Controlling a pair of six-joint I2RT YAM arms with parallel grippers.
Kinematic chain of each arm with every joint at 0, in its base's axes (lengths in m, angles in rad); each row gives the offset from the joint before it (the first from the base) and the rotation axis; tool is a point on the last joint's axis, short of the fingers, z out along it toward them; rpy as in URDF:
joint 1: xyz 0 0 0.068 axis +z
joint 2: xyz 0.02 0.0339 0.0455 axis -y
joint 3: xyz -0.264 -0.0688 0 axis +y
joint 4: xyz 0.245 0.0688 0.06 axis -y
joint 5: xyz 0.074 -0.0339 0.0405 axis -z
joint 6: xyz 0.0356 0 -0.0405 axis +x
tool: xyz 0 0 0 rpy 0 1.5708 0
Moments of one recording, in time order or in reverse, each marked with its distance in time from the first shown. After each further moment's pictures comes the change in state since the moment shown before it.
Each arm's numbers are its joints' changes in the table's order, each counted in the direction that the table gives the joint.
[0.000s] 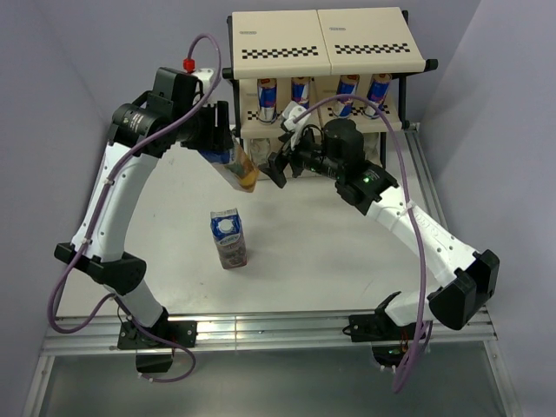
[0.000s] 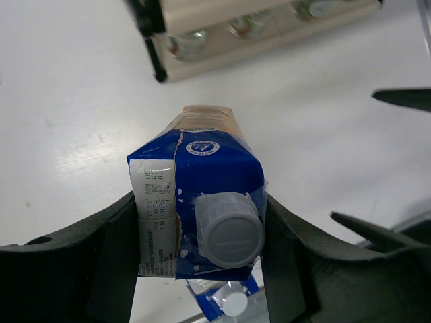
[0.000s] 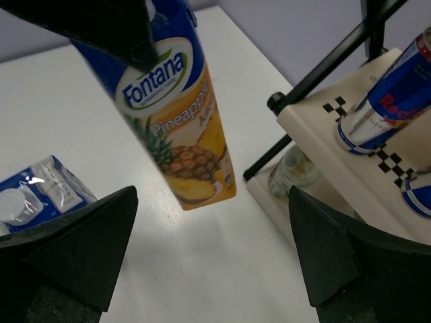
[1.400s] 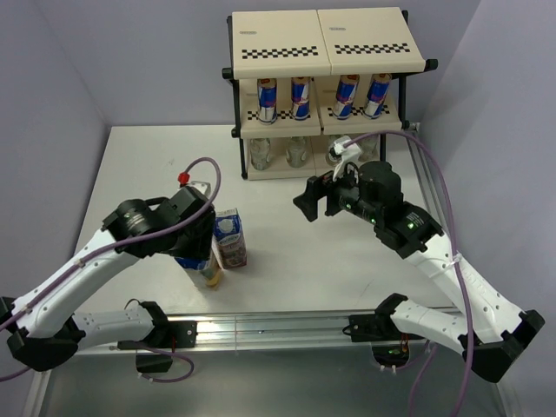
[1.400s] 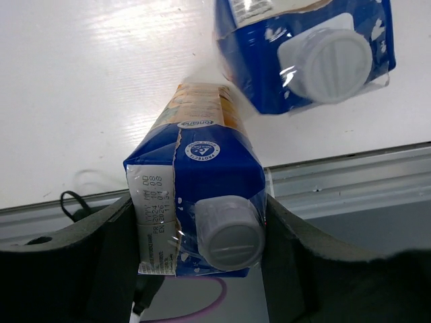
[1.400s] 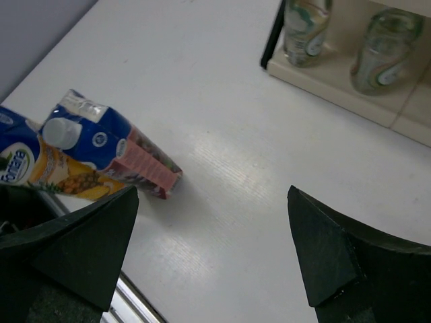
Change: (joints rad) left arm -0.410 0.562 0.907 -0.155 -0.273 -0.409; right arm -0.002 0.388 0.241 -0.333 0.274 0.368
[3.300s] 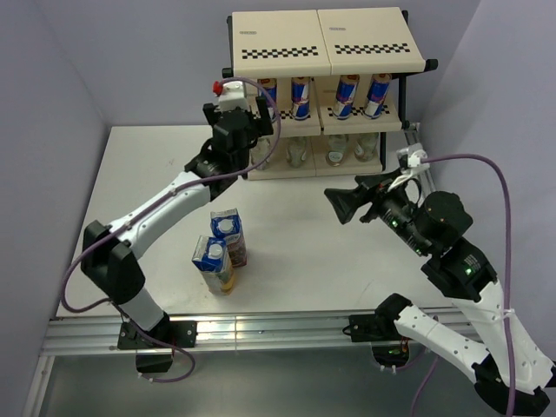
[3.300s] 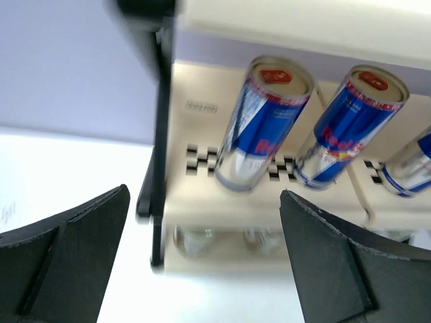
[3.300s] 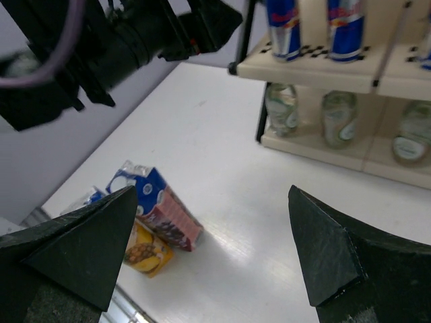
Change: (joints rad) left arm 0.197 -0.539 -0.164 1.513 -0.356 0.432; right arm 0.000 0.265 -0.051 -0.003 0.119 0.117
